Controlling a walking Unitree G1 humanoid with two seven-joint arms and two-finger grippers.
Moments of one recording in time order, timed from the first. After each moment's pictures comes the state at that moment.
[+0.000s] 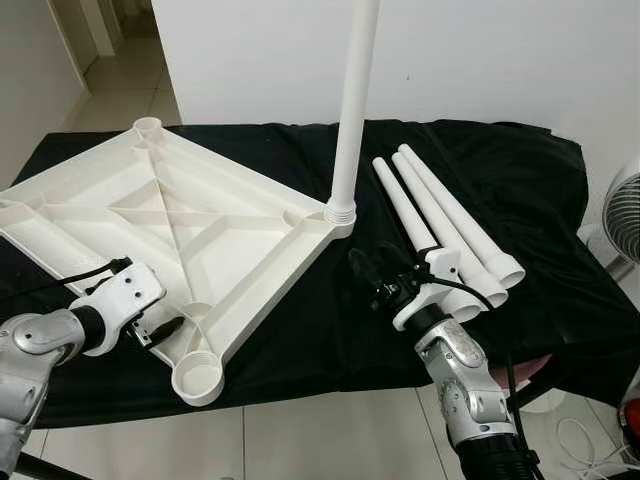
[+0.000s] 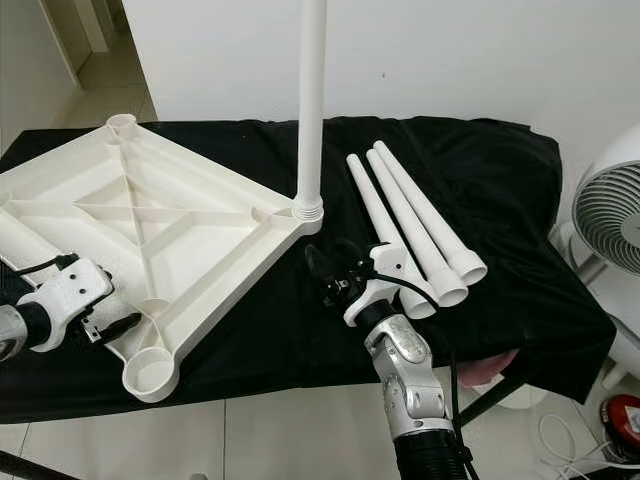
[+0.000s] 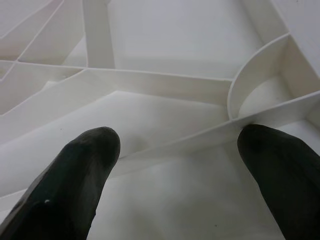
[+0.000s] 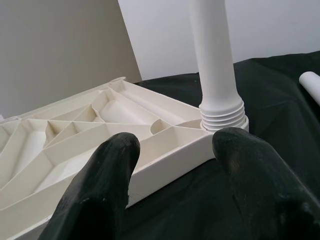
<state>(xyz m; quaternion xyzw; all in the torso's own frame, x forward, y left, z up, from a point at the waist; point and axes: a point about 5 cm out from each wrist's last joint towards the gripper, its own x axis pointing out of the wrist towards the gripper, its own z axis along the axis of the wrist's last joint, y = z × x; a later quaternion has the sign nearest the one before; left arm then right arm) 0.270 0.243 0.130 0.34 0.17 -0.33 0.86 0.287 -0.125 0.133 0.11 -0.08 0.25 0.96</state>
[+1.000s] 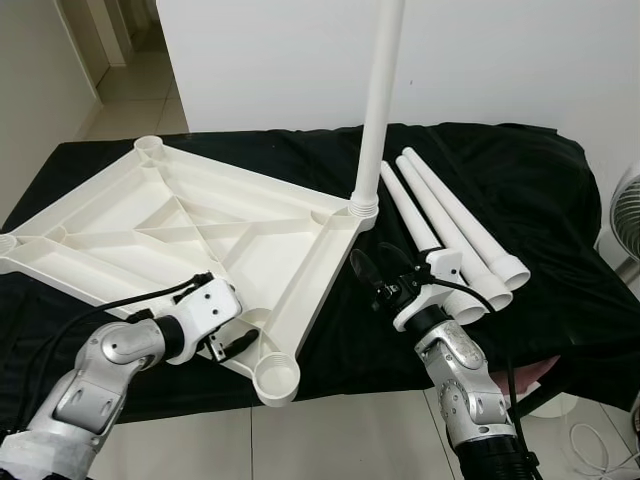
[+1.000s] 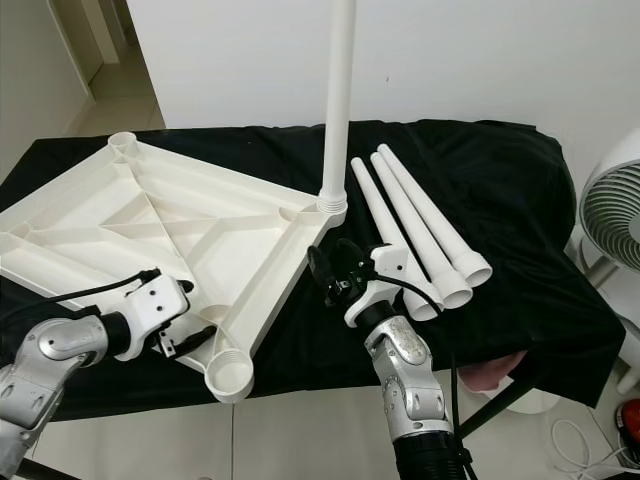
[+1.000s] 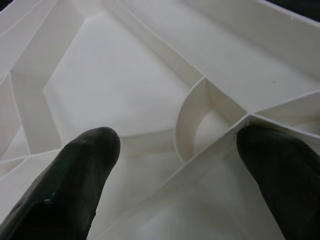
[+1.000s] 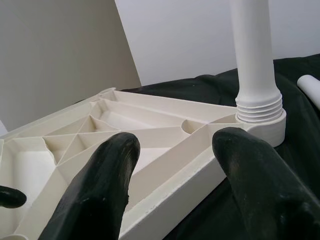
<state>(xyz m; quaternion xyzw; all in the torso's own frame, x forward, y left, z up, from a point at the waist) 0.266 0.160 0.117 0.31 0.11 -0.45 0.83 0.286 -0.126 0.132 0.11 -0.08 0.24 0.96</state>
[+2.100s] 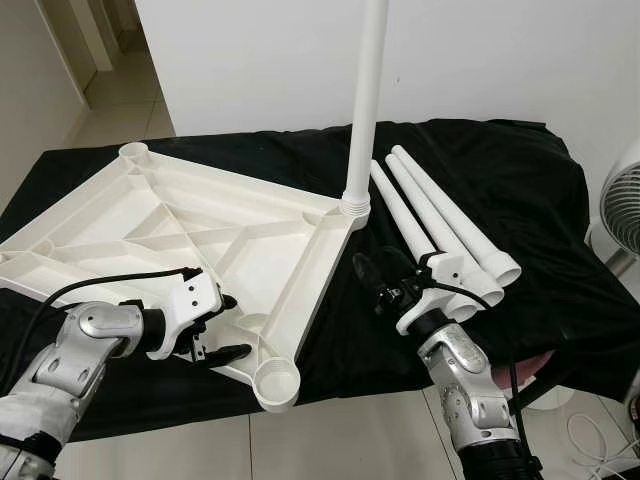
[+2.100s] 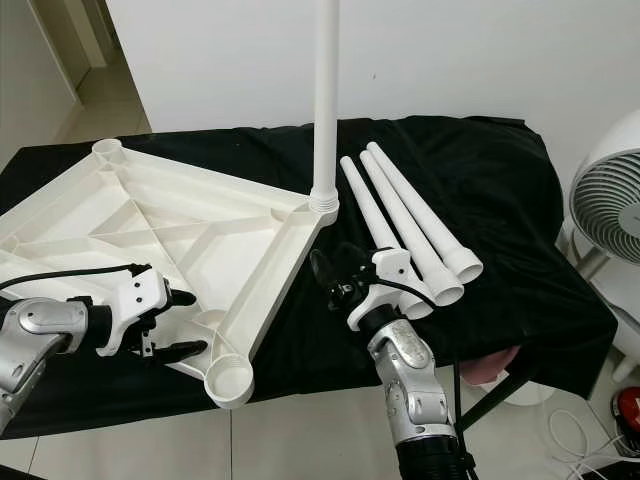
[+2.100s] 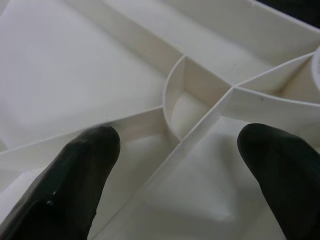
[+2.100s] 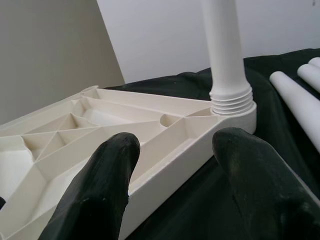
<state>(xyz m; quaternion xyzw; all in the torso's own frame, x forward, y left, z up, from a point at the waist) 0.281 0.200 0.117 0.25 0.18 -0.54 0.79 0.283 -0.130 0.129 0.10 -0.08 0.23 0.97</state>
